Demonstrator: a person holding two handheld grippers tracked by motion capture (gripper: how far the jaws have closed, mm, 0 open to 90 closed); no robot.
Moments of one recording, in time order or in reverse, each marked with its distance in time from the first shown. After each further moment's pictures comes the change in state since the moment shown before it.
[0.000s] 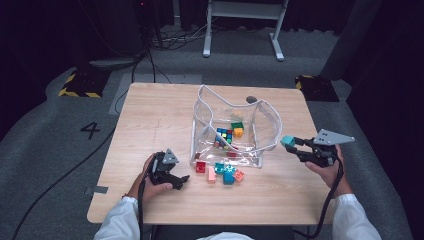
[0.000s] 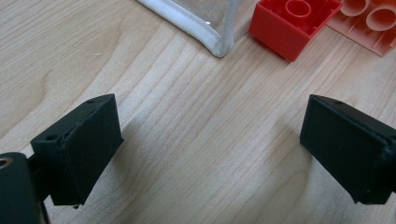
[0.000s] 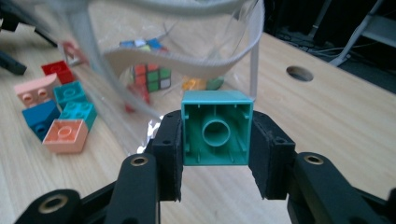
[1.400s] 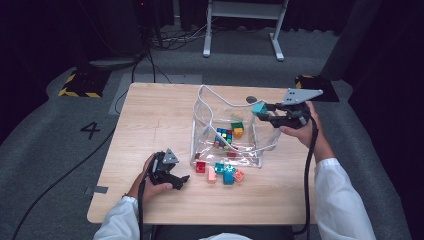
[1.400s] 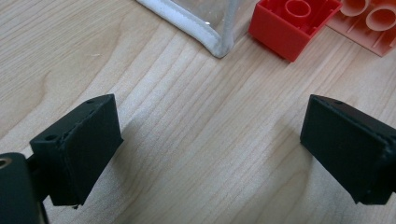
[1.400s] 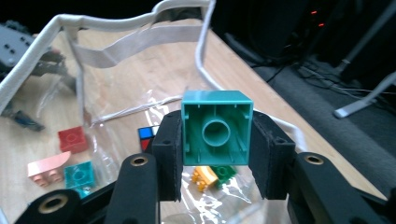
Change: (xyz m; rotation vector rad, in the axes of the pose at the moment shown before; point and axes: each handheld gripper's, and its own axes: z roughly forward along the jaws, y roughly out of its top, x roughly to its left) left arm 0.000 0.000 0.000 0.001 -0.007 0.002; right arm 0.012 0.136 0.060 0.046 0.121 -0.201
